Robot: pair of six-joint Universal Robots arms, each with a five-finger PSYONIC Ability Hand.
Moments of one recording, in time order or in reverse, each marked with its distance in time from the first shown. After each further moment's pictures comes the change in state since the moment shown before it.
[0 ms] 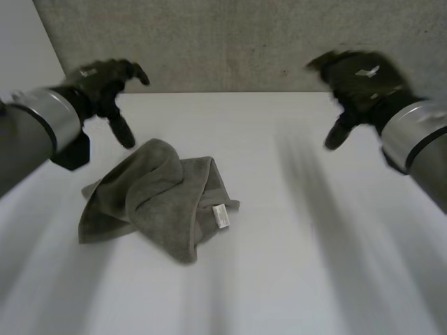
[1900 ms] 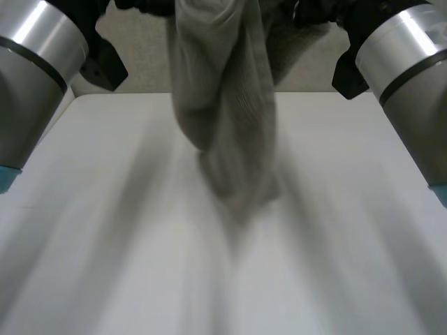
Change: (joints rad) left arm -0.124 0.123 0.054 0.386 0.004 -0.366; right arm 0.150 -0.026 -0.187 -0.253 0.047 0.419; left_hand 0.590 0.604 0.602 0.597 0.637; right_hand 1.142 1.083 1.078 1.078 1.099
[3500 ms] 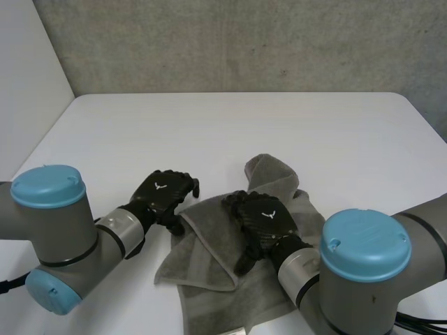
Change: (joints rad) left arm 0.065 -0.336 -0.567 0.203 0.191 0.568; right arm 0.212 0.276 0.549 -0.113 0.143 -0.013; left_hand -0.322 -0.317 -0.320 -0.322 -0.316; right_hand -1.096 -1.055 -1.072 -1.075 -1.097
